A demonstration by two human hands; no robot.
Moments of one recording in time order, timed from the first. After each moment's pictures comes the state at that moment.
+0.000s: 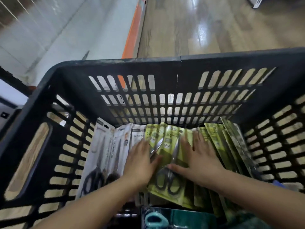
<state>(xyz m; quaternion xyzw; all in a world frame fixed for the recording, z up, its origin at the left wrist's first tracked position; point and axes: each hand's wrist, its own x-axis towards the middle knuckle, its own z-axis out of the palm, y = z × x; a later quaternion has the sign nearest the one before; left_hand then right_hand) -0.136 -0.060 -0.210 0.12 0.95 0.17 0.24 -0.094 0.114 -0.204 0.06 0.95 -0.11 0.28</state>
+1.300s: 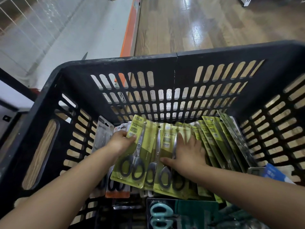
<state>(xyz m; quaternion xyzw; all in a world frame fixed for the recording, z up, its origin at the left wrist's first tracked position) -0.177 -0.090 -0.171 -0.16 0.84 0.42 0.30 -0.094 0.072 -0.192 0.18 0.93 -0.20 0.26</state>
